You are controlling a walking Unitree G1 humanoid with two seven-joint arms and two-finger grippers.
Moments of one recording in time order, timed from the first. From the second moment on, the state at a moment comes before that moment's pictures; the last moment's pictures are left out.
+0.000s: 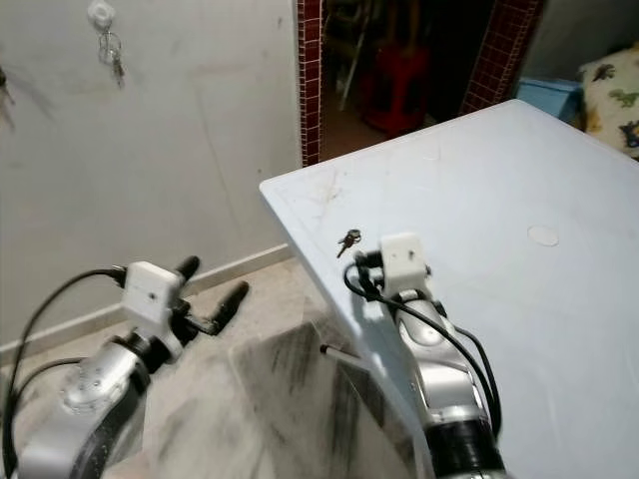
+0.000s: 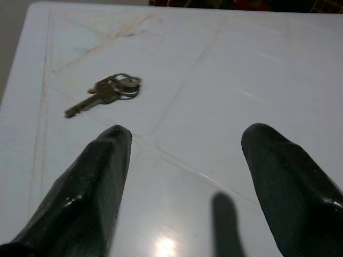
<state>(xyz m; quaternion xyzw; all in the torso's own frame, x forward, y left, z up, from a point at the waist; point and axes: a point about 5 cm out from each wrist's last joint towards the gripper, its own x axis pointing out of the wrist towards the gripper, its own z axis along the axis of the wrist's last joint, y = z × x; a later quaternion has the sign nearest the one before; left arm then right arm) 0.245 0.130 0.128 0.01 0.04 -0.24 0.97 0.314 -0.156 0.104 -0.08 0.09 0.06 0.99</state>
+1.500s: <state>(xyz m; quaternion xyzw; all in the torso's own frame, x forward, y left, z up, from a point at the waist) 0.223 0.147 0.120 0.03 0.07 -0.23 0.97 0.362 -0.066 0.099 -0.05 0.14 0.03 0.99</state>
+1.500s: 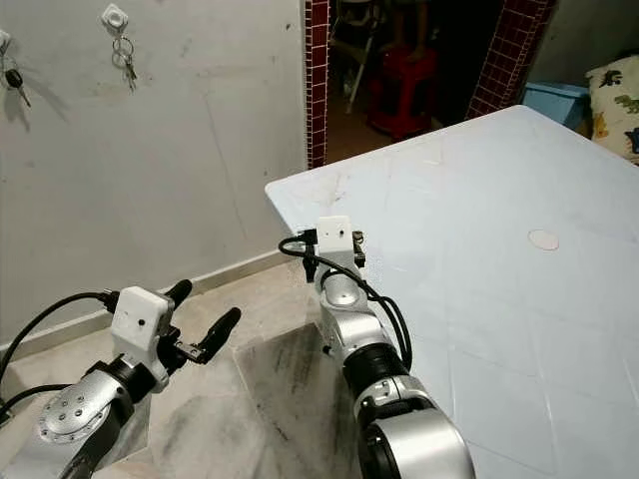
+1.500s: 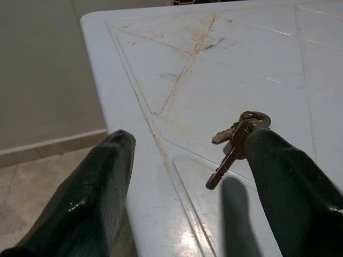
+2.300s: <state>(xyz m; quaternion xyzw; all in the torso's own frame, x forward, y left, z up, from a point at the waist) 0.219 0.154 0.124 0.02 0.06 -0.20 0.98 0.291 -0.141 0.134 -0.09 -0.02 0.07 0.99</state>
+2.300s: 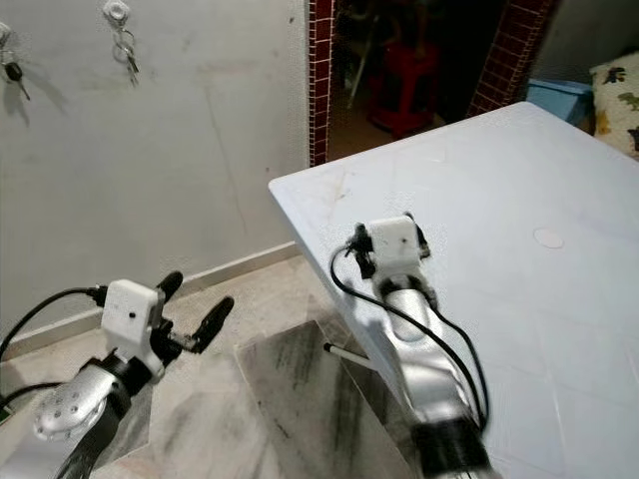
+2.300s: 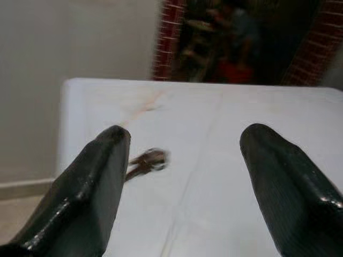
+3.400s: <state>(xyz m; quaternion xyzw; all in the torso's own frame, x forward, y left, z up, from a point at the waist) 0.215 0.163 0.137 0.02 0.03 -0.18 0.98 0.243 -0.149 0.142 -0.07 0.03 0.13 0.99</state>
